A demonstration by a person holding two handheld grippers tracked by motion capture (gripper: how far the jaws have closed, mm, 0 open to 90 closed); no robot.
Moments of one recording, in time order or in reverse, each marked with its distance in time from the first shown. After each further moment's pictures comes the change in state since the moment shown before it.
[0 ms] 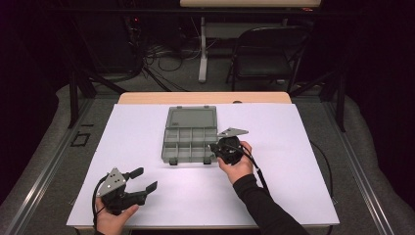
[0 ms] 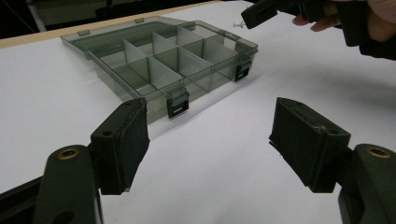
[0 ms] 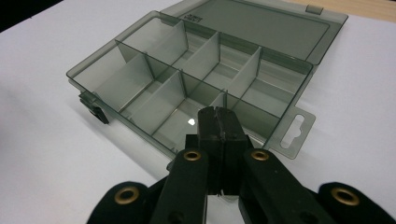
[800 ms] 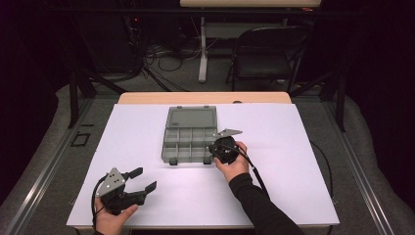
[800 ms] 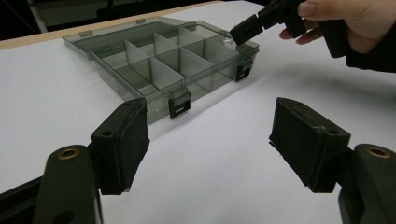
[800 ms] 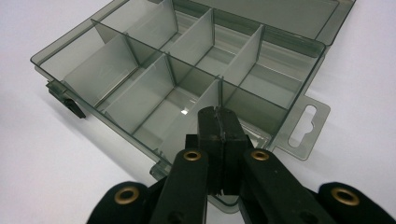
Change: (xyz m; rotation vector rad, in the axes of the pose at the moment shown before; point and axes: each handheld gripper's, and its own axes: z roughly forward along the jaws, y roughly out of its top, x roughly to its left) left arm 0.001 0.000 -0.001 -0.001 0.002 0.004; right arm -0.002 -0.006 0.023 0.044 -0.021 0.001
